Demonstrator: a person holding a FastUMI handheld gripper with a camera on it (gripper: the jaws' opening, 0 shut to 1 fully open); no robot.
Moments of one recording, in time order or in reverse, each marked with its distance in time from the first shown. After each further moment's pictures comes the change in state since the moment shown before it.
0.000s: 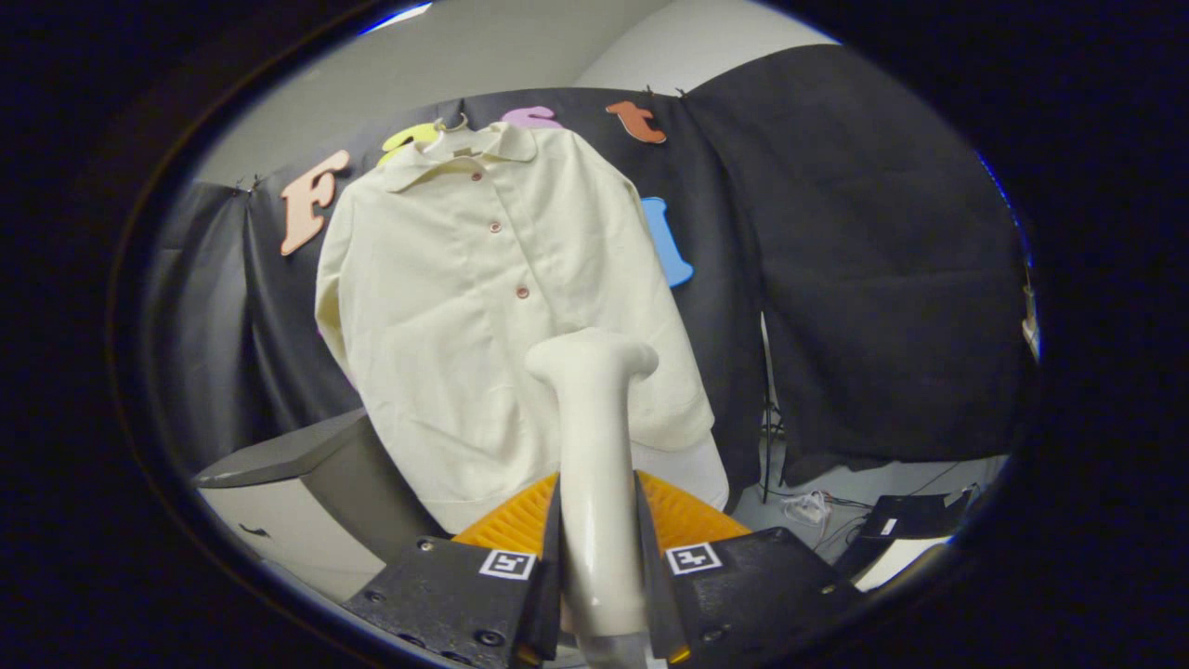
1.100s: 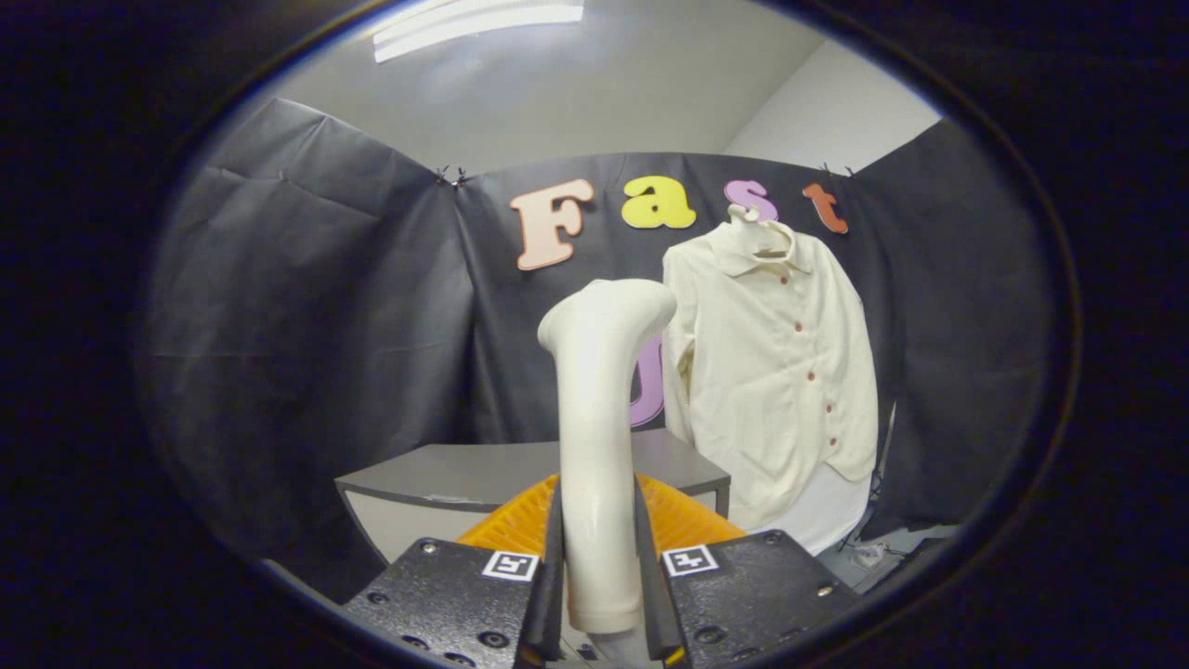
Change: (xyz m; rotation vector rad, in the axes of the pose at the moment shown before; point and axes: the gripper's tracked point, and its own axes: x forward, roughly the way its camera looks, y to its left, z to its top) arm -0.207 0.319 0.027 -0.196 -0.158 0.392
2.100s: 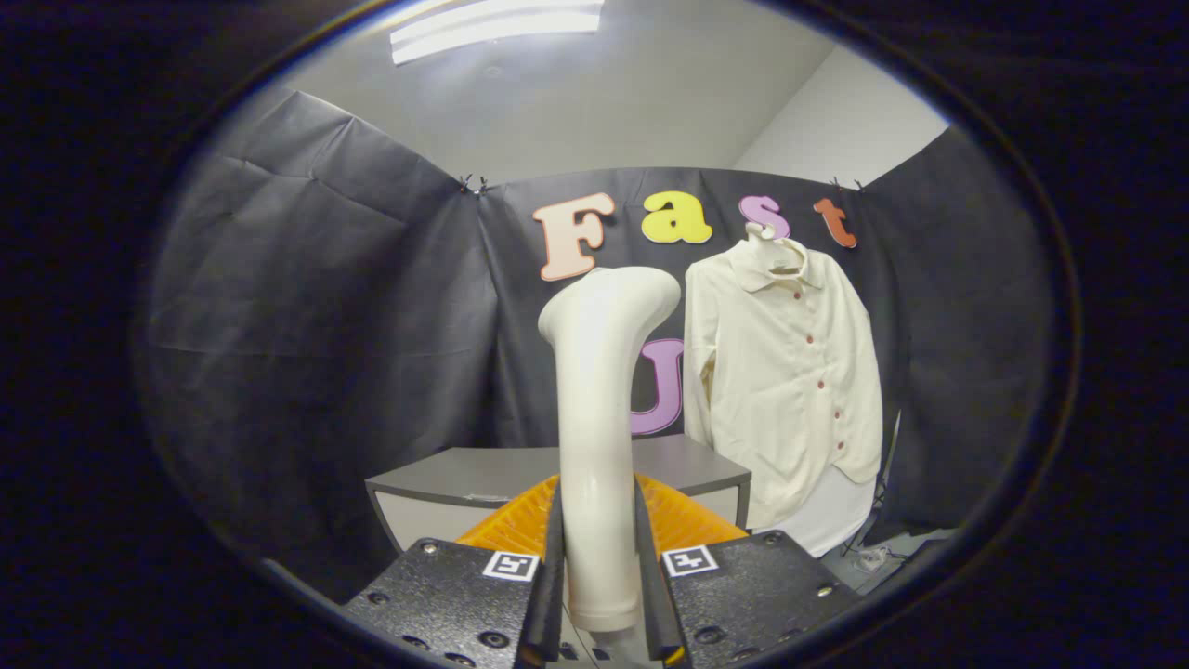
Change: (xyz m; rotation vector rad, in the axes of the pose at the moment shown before) arm -0.024 0.024 -0.008 -0.015 -0.017 0.000
